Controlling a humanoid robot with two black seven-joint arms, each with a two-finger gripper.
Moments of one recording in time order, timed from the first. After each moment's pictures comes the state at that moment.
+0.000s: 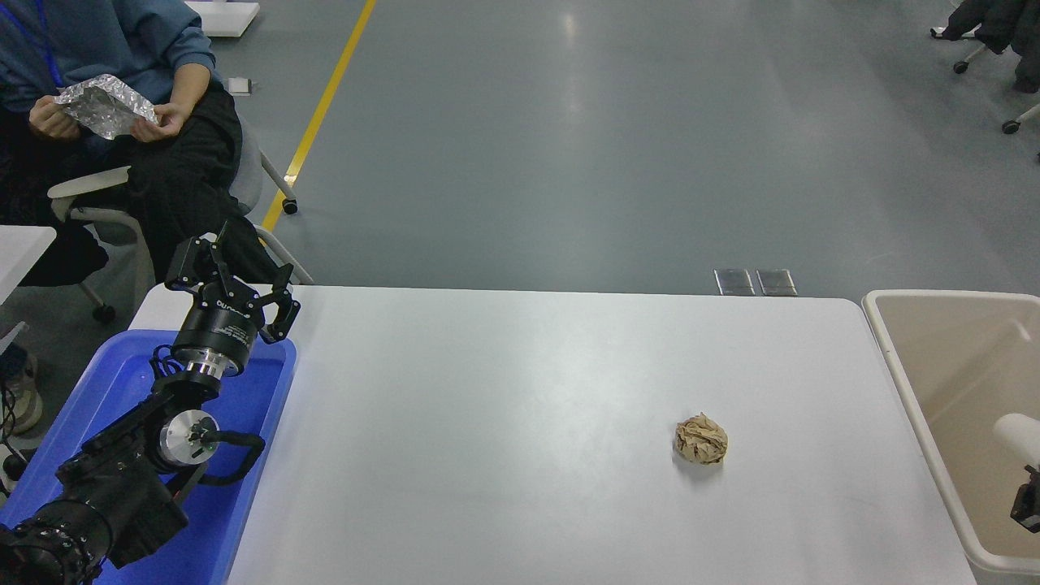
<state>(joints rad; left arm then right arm) -0.59 0.30 -0.87 -0.45 0.19 -0.49 -0.64 0.58 -0.44 0.37 0.02 0.46 0.02 -0.07</state>
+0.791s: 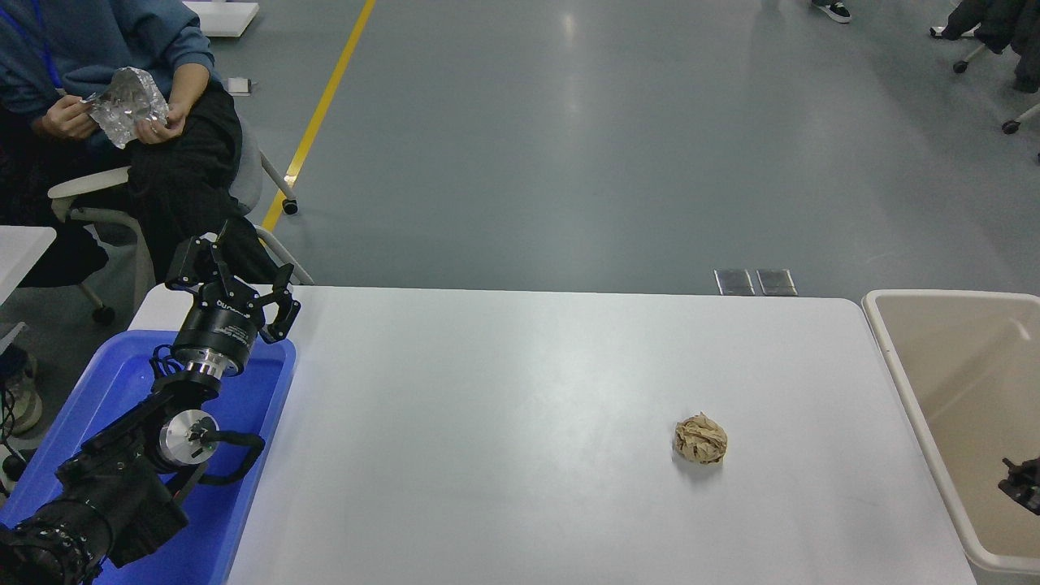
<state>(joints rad) -0.59 0.30 -0.87 -0.45 0.19 -0.49 -0.64 0.72 -0.53 0.38 0.01 0.41 0.38 -0.06</state>
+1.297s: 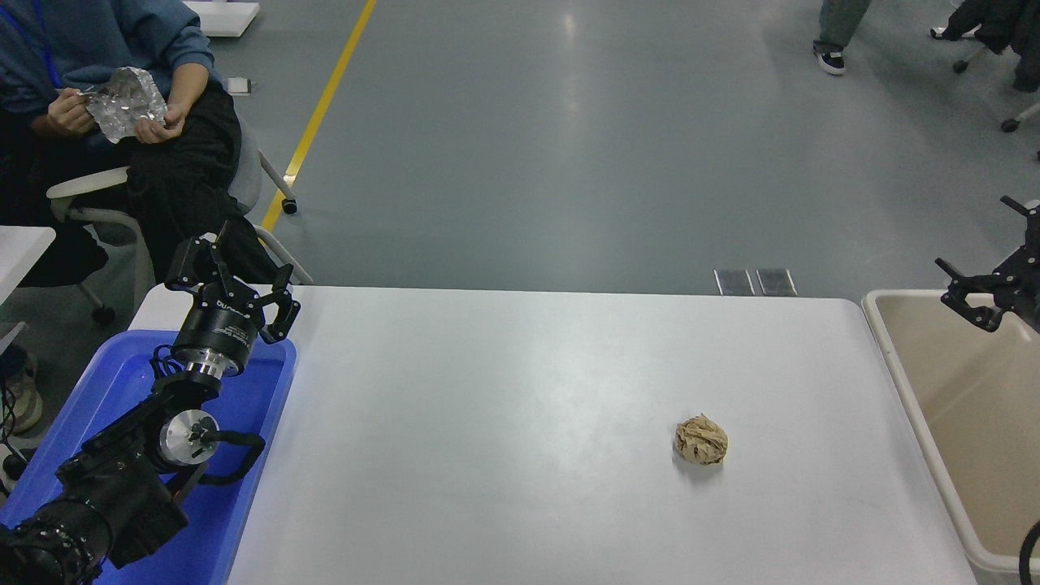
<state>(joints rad) -0.59 0.30 -0.87 -0.45 0.19 -0.49 -0.64 0.92 -0.55 0.44 0.19 0.41 0.70 -0.02</state>
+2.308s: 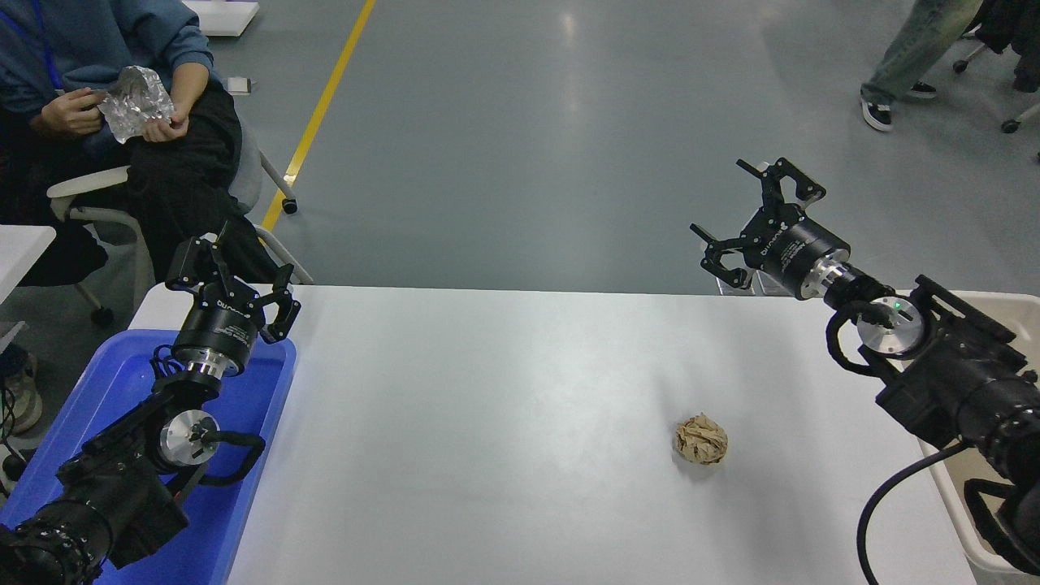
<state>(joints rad) -0.59 0.30 -0.87 -0.45 0.19 -0.49 -0.64 0.96 -0.19 0.45 0.31 0.28 0.55 0.05</state>
